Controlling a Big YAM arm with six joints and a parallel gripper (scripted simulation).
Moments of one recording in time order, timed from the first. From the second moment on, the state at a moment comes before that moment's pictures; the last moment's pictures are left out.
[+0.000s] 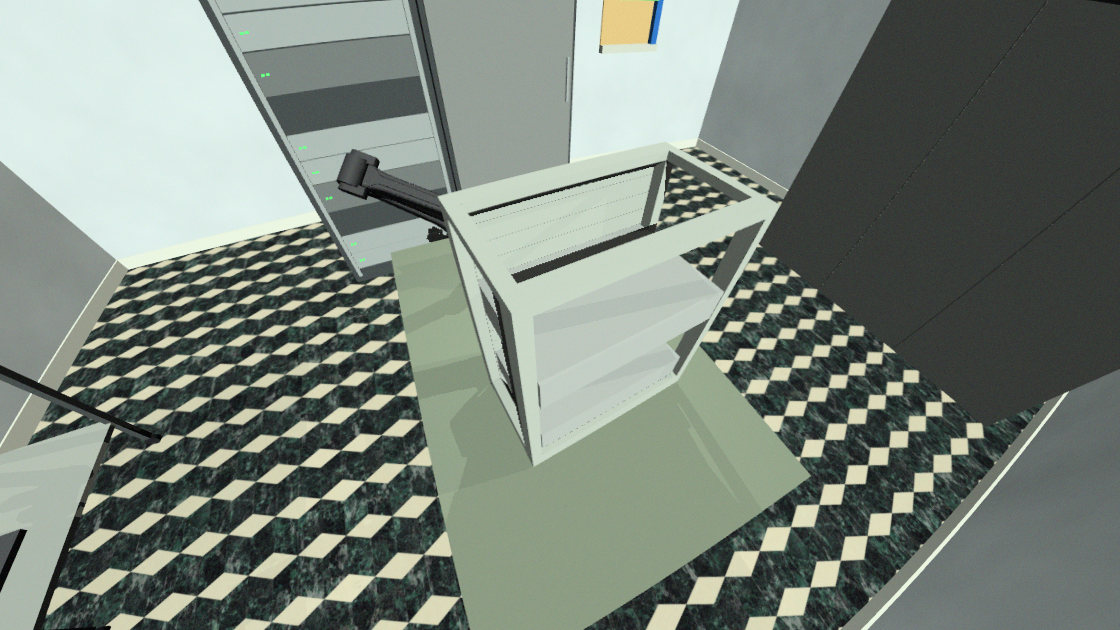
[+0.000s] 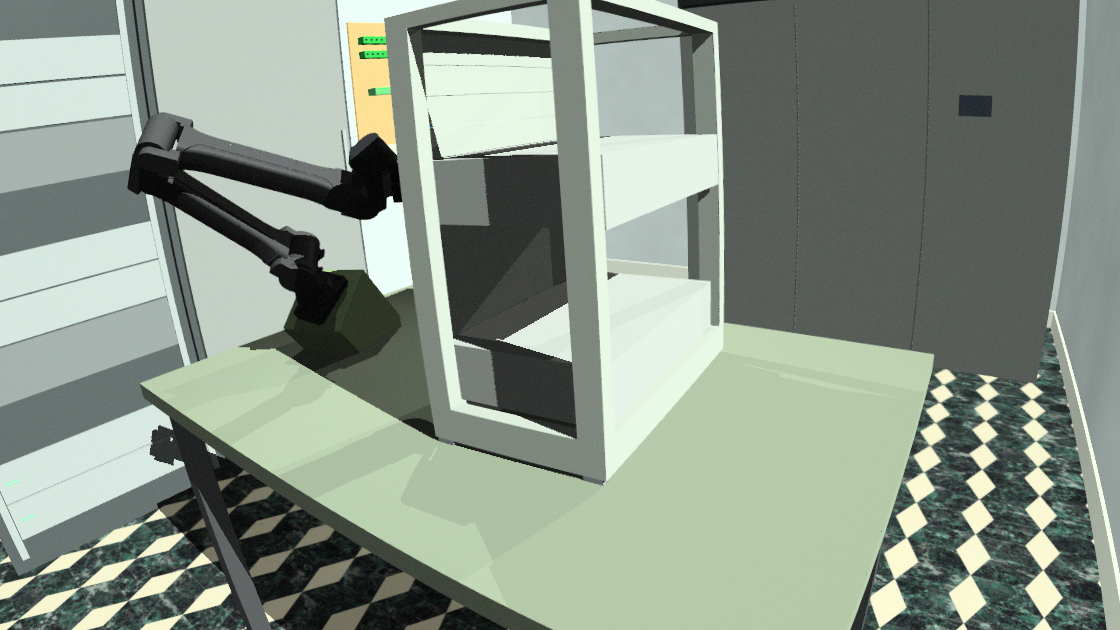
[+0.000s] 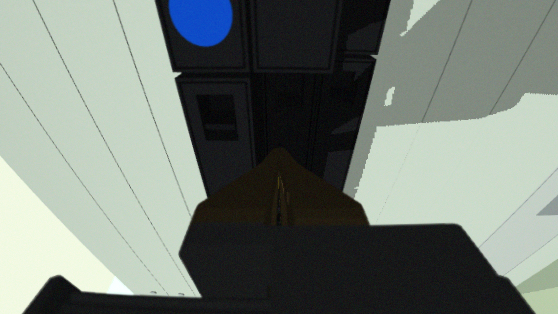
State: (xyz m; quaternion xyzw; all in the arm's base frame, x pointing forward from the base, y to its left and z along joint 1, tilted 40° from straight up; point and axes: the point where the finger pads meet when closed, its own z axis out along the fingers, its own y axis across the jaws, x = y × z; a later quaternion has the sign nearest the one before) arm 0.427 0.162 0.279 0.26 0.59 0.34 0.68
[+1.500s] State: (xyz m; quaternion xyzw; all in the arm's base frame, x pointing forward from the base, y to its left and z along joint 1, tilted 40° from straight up) arm 0.434 0.161 0.277 0.26 0.59 0.34 0.68
